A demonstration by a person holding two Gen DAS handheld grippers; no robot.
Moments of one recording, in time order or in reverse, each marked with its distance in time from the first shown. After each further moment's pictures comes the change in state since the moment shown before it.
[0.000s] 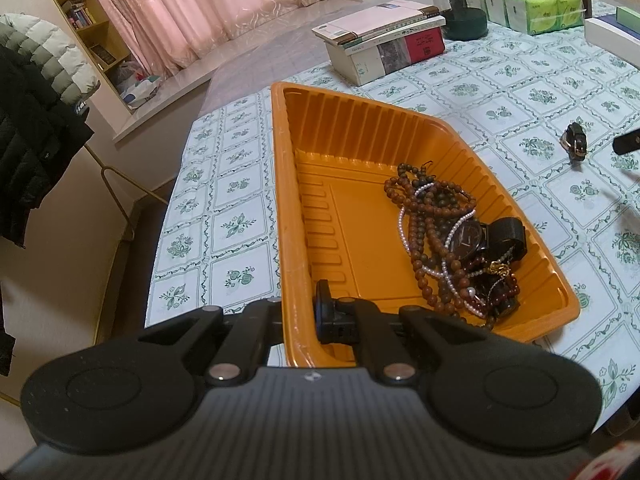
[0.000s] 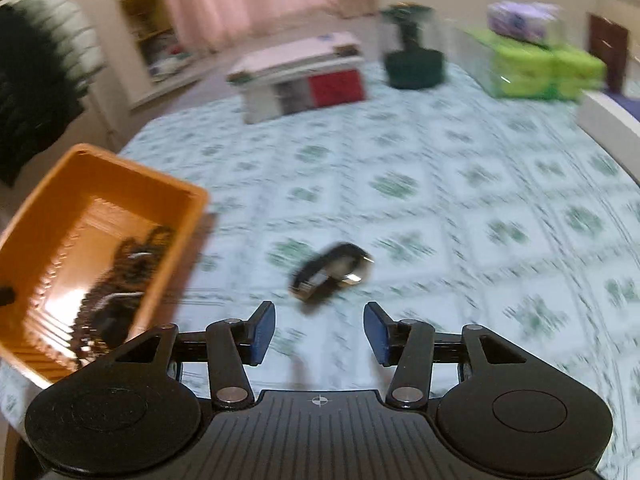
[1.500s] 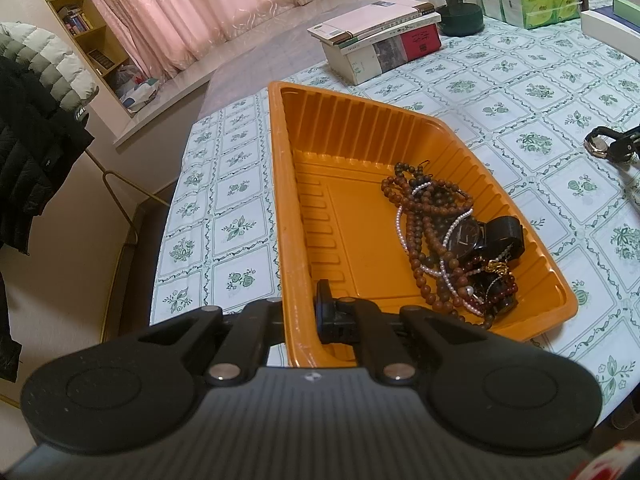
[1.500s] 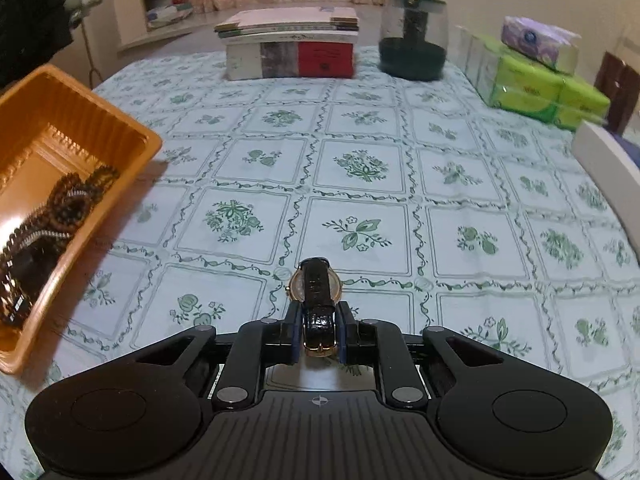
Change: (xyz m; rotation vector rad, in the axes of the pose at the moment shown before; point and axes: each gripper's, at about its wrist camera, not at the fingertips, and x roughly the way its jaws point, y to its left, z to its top) left arm -0.001 -0.004 0.001 0.022 0.004 0.008; right arm 0.033 -0.006 -0.008 -0.217 0.060 -0.133
